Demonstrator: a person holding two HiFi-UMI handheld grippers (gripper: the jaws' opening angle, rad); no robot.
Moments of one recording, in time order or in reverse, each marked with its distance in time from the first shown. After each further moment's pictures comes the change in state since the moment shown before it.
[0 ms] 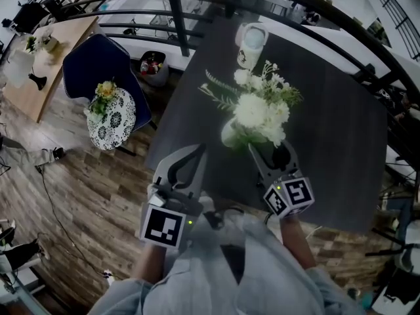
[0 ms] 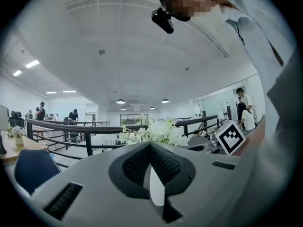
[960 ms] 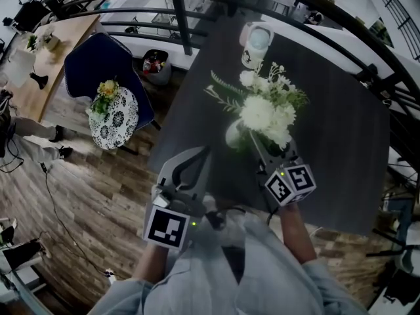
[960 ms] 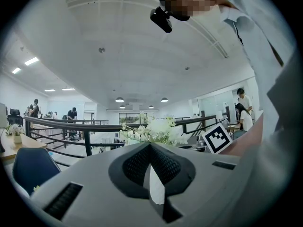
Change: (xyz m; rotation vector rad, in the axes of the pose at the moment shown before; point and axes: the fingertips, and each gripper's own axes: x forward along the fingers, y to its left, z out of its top) left arm 0.000 -0.001 -0.005 -0.012 0.013 -0.017; right arm 0.032 -0.006 0.010 0.075 -0.067 0.045
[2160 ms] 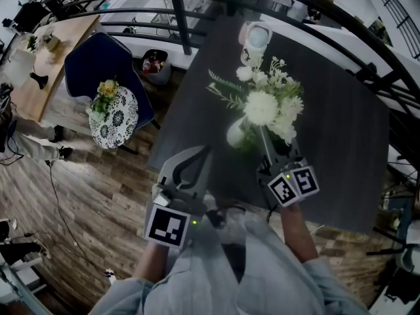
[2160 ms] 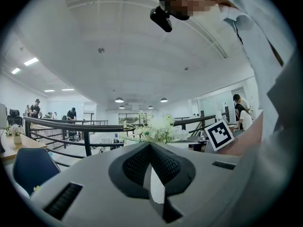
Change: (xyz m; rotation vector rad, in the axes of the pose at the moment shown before) left arm -0.003 -0.001 0.001 -0.001 0.004 -0.003; right arm -0.009 0.007 0.027 0.012 -0.119 0.011
